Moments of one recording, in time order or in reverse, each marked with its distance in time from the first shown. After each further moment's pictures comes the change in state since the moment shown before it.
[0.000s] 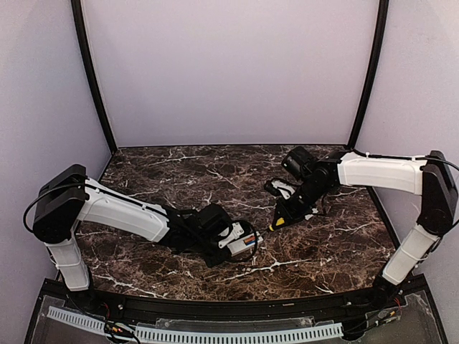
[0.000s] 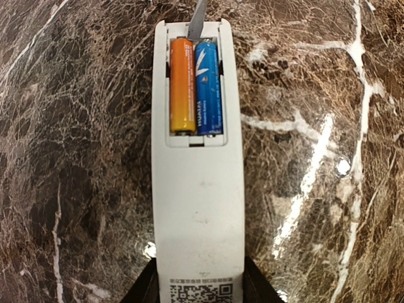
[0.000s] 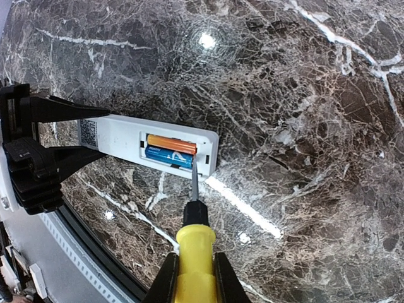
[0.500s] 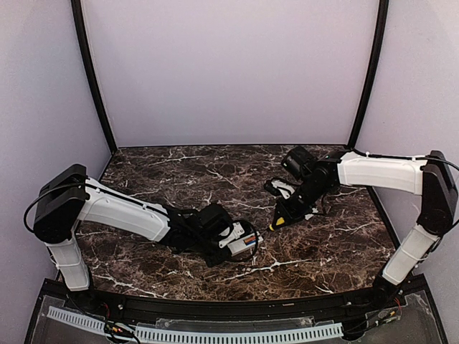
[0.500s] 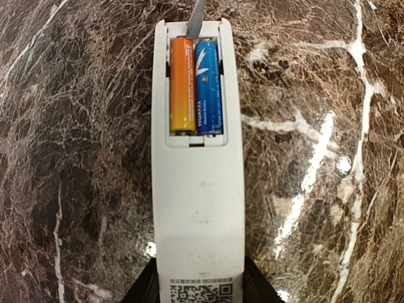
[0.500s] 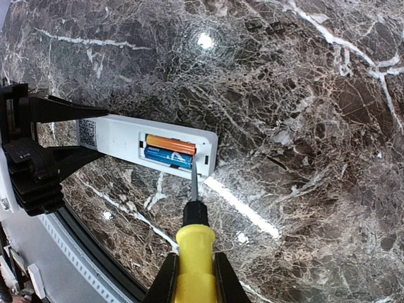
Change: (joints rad) left arm 0.000 0.004 0.011 -0.014 -0.003 0.005; right arm 0.001 0.001 0.005 -0.005 0.022 -0.004
